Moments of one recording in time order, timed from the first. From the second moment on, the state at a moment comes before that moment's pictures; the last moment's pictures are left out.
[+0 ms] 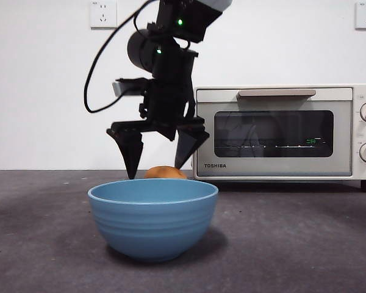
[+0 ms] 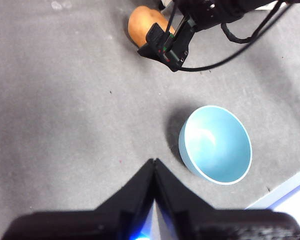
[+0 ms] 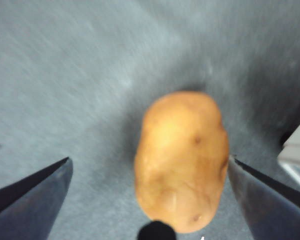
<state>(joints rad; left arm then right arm) -0.05 0.84 0.94 -0.95 0.48 -0.01 0.71 2.30 2.03 -0.84 0.12 -0.11</state>
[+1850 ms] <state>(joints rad) -0.05 0.85 0.94 -0.95 0.48 0.02 0.71 1.92 2.04 -1.34 0.00 -0.03</state>
